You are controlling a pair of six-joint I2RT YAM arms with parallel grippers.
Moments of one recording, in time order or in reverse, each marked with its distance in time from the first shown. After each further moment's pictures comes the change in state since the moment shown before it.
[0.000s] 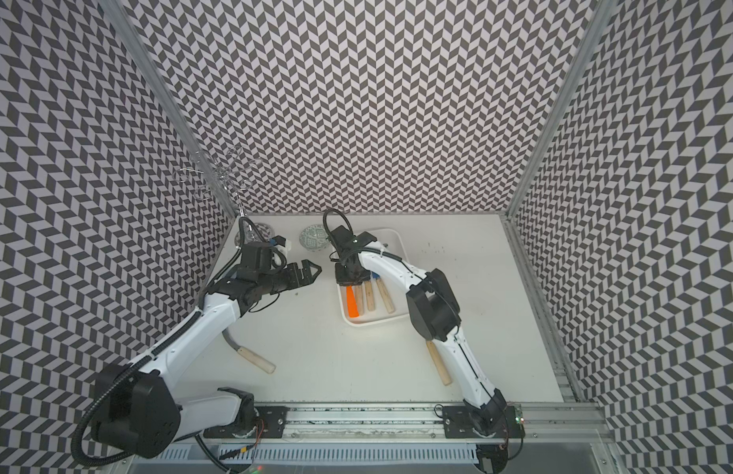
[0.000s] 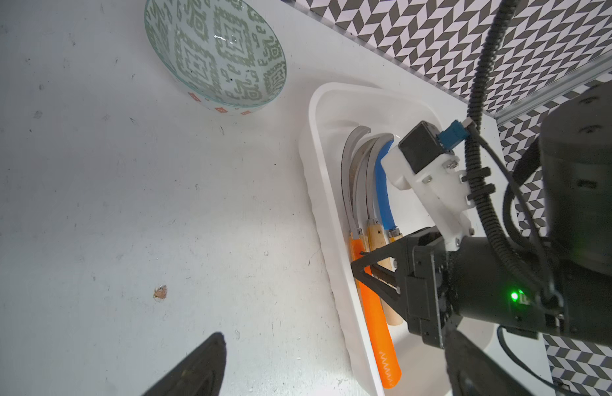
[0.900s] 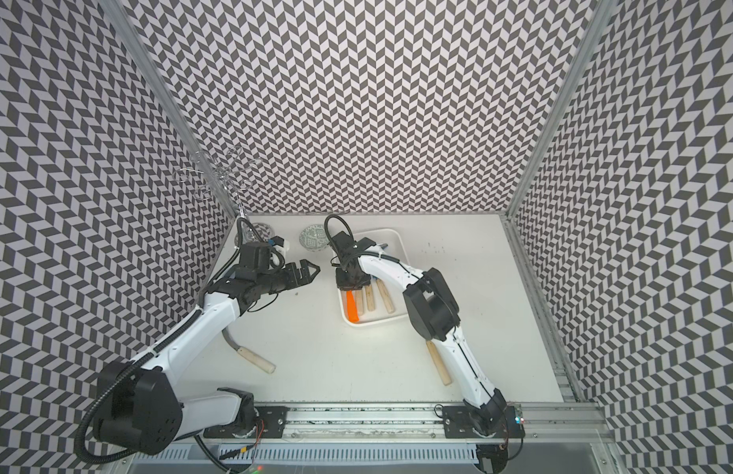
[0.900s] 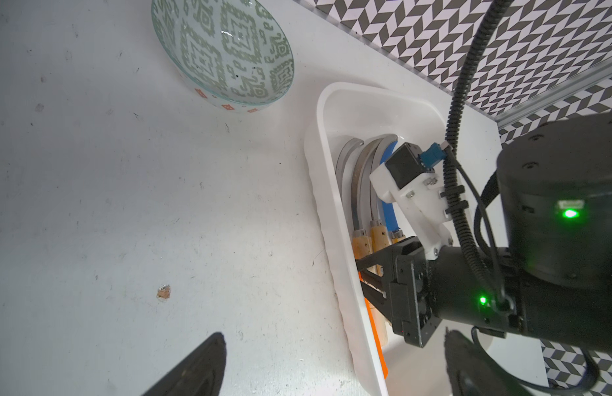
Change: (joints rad) left arm 0.026 0.013 -0.008 0.013 0.026 0.000; right arm 0.000 0.010 -0.077 0.077 -0.021 0.002
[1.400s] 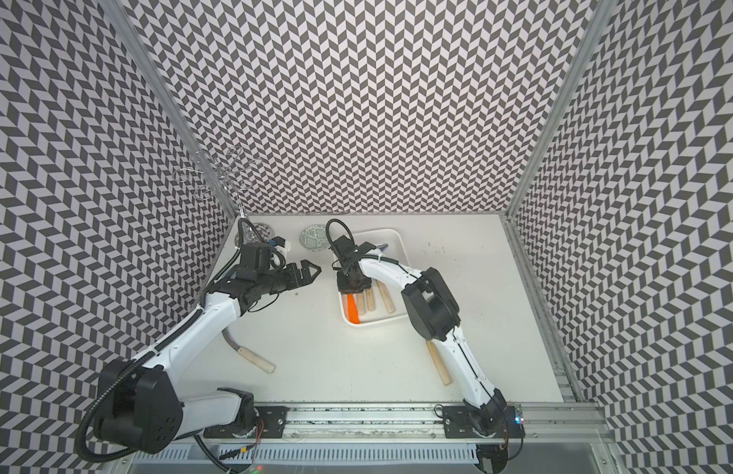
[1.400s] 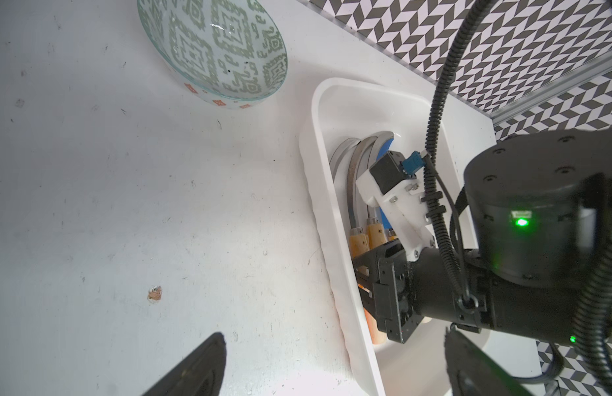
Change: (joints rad) left arm 0.000 0.005 -0.006 0.010 0.018 0.000; right arm -0.006 0.000 -0.066 0.060 -0.003 -0.002
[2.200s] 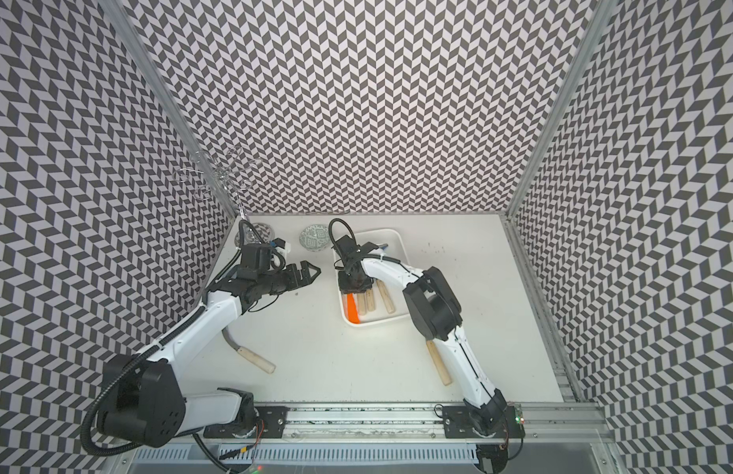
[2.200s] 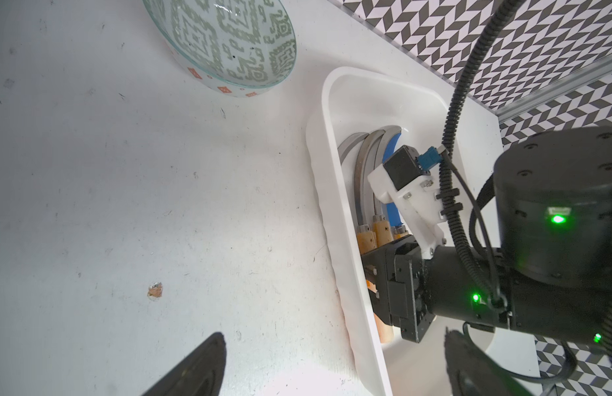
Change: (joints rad) left arm 0.018 0.027 -0.010 0.011 0.024 -0.001; right arm -0.017 -0.016 -0.032 0.029 -0.018 -0.001
